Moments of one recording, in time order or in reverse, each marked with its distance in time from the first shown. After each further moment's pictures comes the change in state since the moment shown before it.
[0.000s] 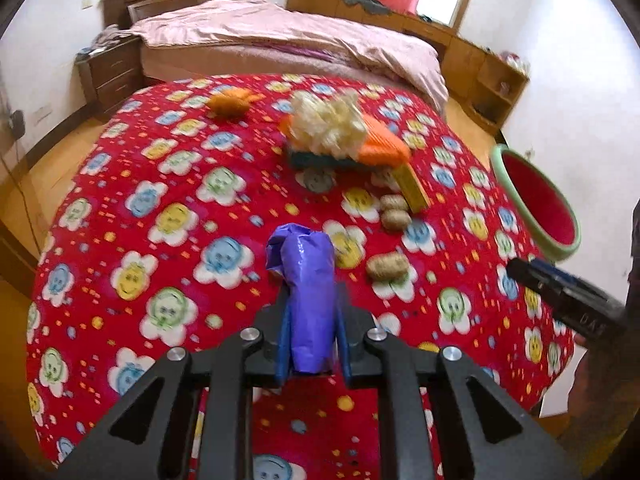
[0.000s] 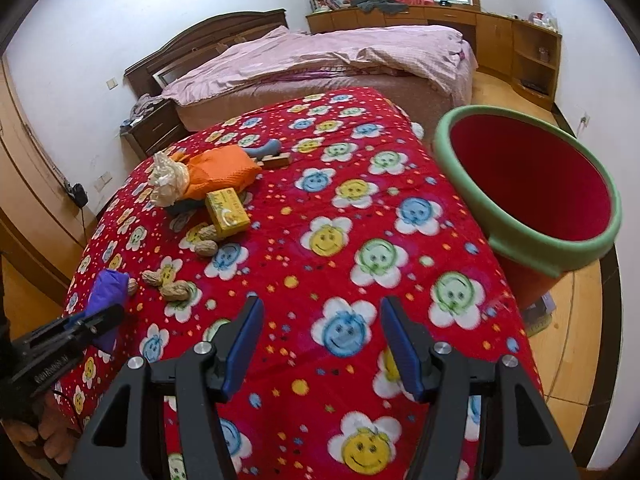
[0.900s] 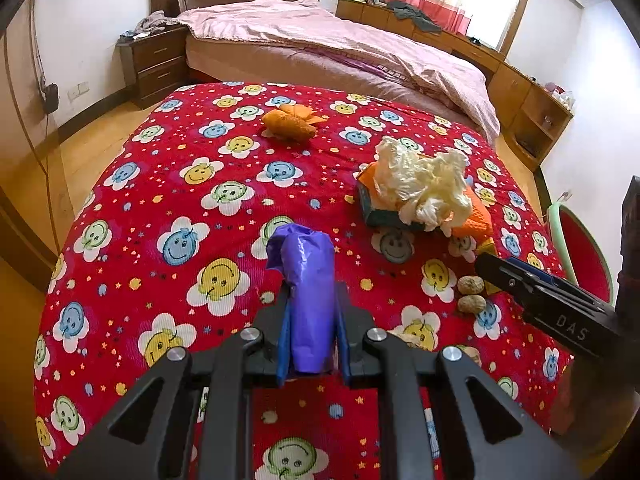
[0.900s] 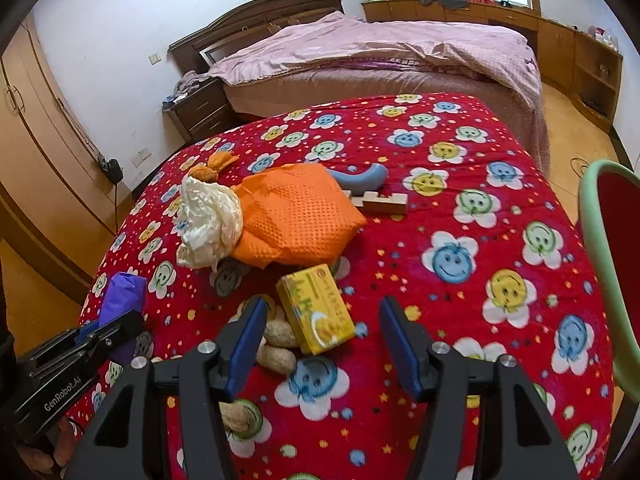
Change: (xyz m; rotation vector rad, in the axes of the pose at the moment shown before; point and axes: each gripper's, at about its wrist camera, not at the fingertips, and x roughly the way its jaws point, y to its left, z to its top) left arm 0.037 0.036 0.041 -0.122 -0.019 0.103; right arm 0.089 0.065 0.069 -0.111 0.050 0.153
